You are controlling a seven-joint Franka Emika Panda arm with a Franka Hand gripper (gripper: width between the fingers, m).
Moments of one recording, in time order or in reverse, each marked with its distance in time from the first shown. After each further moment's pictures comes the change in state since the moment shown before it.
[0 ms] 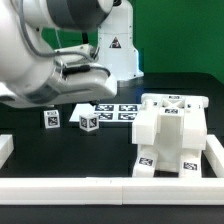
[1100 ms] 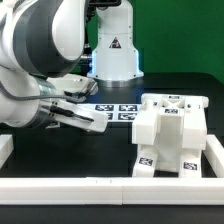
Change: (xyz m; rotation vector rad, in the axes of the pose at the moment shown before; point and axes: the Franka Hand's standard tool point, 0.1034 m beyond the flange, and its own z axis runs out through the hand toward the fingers) arm 0.010 0.015 0.040 0.128 -0.083 0.289
